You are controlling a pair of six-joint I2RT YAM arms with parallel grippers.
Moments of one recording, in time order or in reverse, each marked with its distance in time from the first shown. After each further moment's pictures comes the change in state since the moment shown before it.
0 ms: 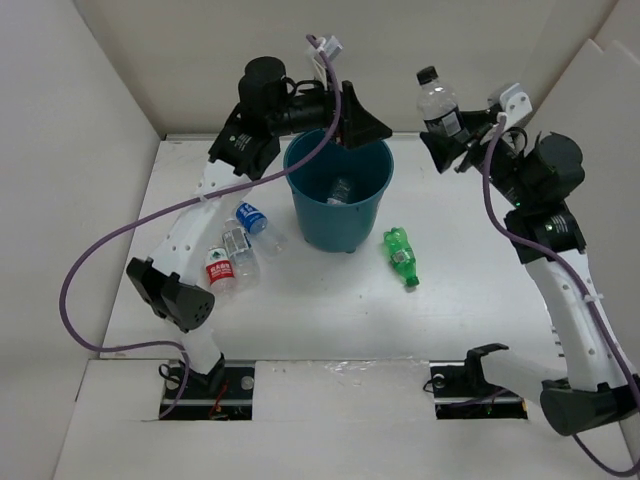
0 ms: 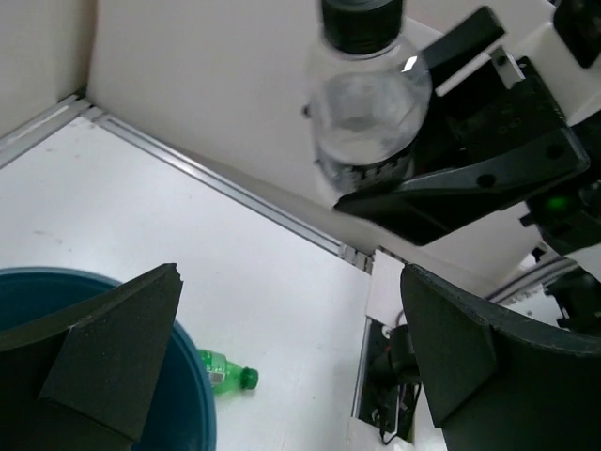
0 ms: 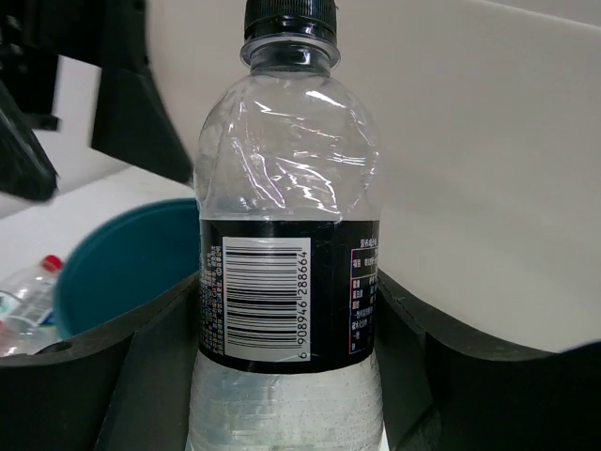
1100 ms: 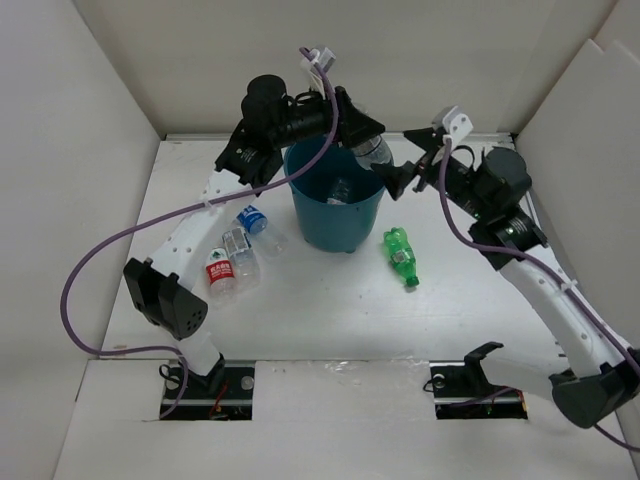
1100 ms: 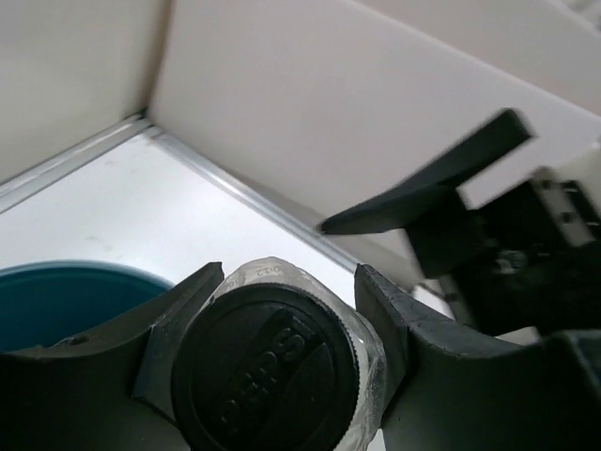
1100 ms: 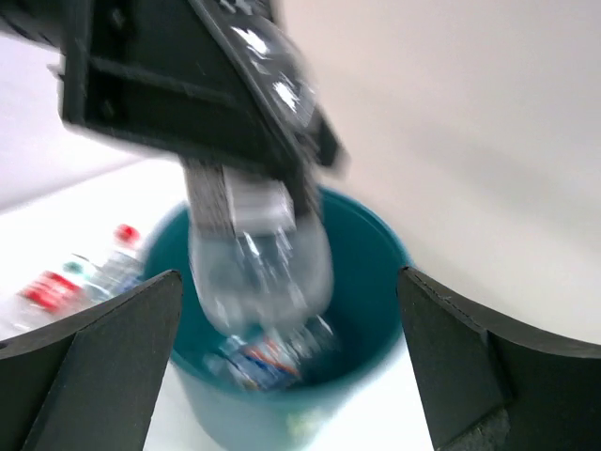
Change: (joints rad) left arm -0.016 -0.060 -0.229 0.252 -0.087 -0.036; right arm 0.271 0.075 -0.098 0.135 0.034 0.003
